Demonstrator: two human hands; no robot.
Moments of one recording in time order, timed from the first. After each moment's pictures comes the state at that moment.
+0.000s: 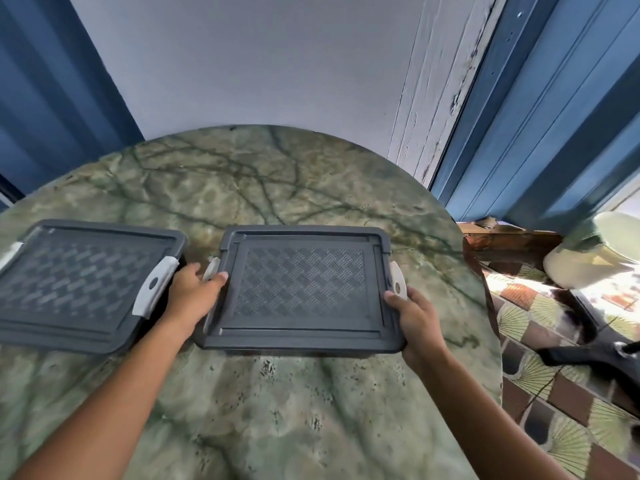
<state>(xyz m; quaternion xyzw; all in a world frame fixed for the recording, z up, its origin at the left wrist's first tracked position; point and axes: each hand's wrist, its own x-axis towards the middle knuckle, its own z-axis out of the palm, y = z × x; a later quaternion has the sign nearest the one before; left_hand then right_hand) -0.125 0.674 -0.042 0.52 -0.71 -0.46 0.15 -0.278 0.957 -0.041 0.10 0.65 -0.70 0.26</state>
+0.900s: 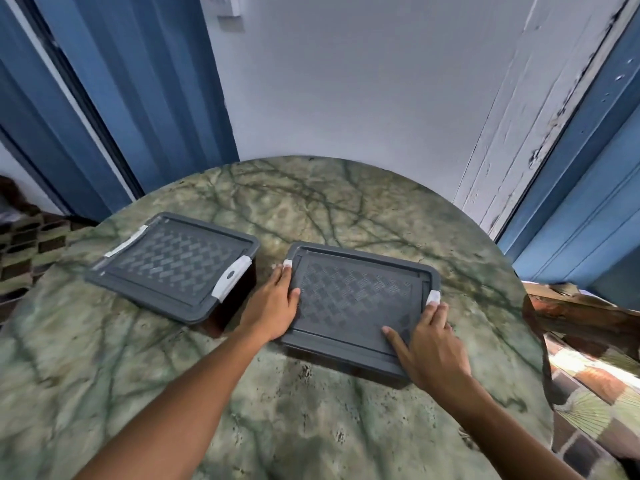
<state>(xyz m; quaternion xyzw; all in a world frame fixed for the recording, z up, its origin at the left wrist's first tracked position) -0.119 0.723 -0.032 0.38 -0.90 -0.18 0.09 -0.261 0.946 -0.012 -0.33 0.94 0.01 0.06</state>
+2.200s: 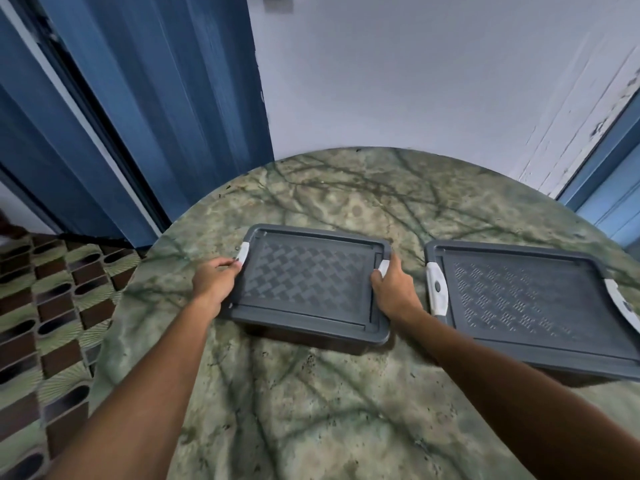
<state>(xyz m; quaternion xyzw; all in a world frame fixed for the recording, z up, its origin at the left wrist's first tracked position) 0.078 0.402 -0.041 0.57 -0.65 -0.43 0.26 -0.101 0.643 -0.018 -0.19 0.89 -0.37 0.22</state>
